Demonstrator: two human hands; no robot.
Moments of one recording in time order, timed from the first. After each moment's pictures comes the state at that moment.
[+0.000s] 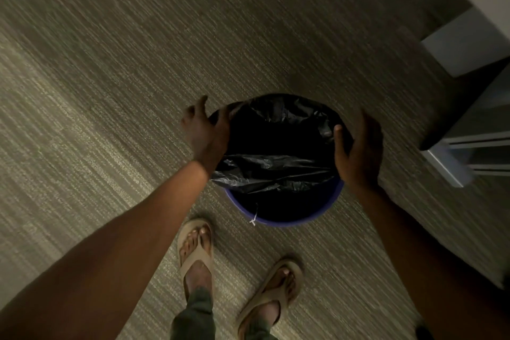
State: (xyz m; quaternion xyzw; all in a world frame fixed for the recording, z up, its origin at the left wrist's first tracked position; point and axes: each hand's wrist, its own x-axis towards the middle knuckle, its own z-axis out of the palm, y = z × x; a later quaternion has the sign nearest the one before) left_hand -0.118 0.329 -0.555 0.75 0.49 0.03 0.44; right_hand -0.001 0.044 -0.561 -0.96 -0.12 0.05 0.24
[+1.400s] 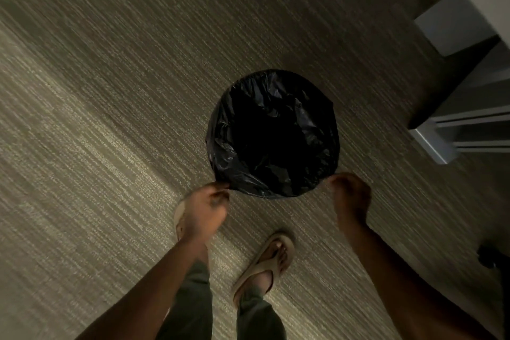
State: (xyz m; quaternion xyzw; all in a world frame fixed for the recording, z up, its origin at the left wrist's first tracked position) left_hand -0.293 0.231 -0.555 0.70 0.46 -0.16 0.52; right_hand -0.118 -0.024 -0.555 -0.88 0.17 0.18 0.41
